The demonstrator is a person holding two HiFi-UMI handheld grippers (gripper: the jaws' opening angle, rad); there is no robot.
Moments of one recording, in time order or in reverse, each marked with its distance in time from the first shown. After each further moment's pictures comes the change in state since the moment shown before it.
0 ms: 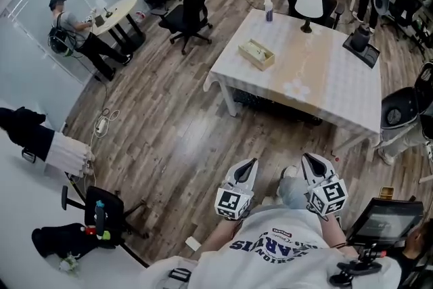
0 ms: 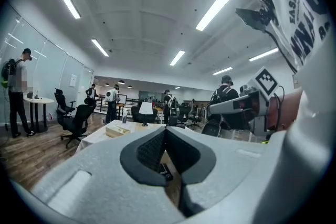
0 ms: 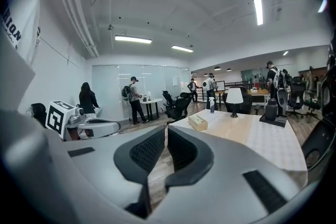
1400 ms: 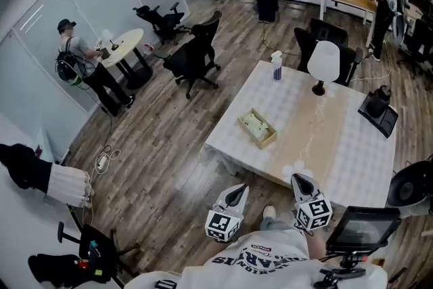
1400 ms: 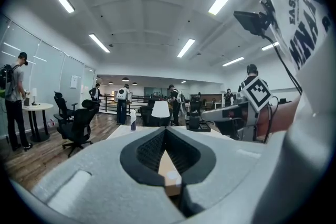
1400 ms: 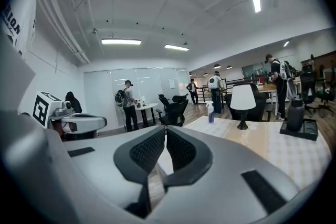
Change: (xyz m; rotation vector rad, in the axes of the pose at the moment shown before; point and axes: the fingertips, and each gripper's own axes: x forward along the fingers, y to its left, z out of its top) left arm 0.279 0.180 0.044 0.036 0.072 0.065; right arm 0.289 -0.220 0.070 0.063 -0.033 0.036
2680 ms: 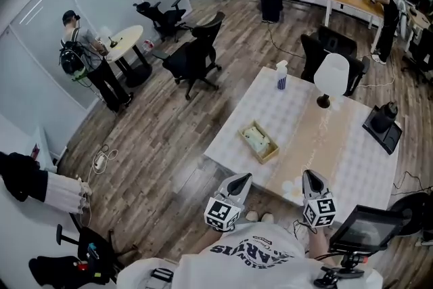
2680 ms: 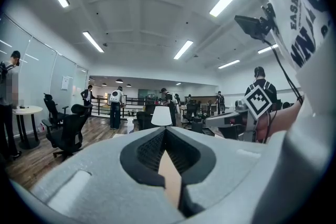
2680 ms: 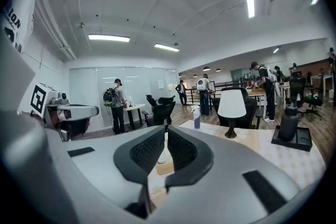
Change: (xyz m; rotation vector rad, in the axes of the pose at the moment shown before) left arm 0.102 0.070 0.052 0.013 -0.032 -0.076; right arm 0.071 -0.090 0.040 0.003 -0.002 -0.134
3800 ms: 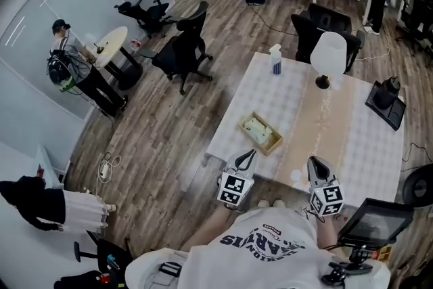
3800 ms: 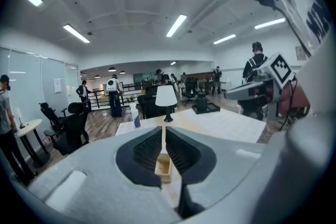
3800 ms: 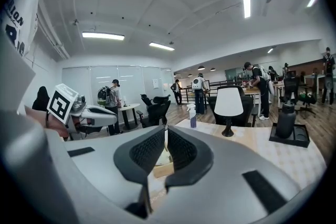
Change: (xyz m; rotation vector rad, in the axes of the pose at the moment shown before) left arm 0.076 0.062 -0.037 0.151 0.237 -0.011; right arm 0.026 -0.007 0.005 0.011 0.003 -0.059
